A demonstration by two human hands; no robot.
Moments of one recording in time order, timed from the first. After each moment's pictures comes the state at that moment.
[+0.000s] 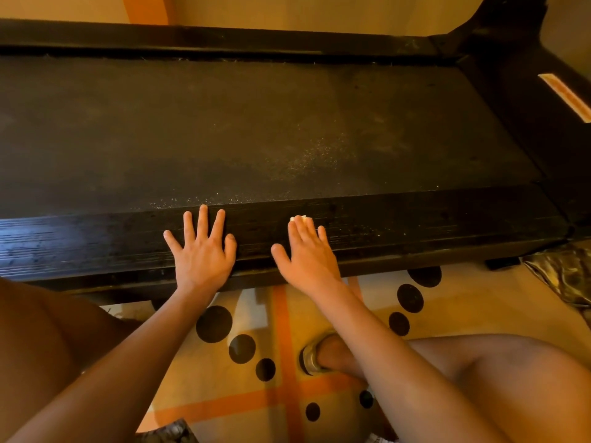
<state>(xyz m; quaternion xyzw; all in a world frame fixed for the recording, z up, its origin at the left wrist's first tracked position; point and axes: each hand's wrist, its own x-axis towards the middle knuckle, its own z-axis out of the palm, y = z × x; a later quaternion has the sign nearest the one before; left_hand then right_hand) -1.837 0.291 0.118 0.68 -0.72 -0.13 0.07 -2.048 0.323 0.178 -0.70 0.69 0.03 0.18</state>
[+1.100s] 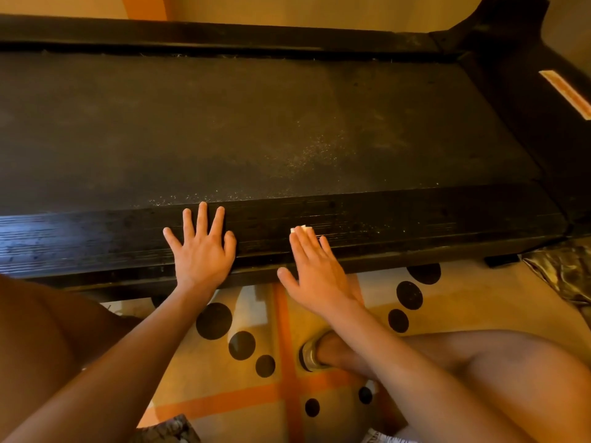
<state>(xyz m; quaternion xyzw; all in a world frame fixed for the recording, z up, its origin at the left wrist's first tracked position) -1.836 0.292 0.121 0.67 -0.72 -0.14 0.08 -2.067 0.360 0.174 -0.75 0.64 0.04 0.16</state>
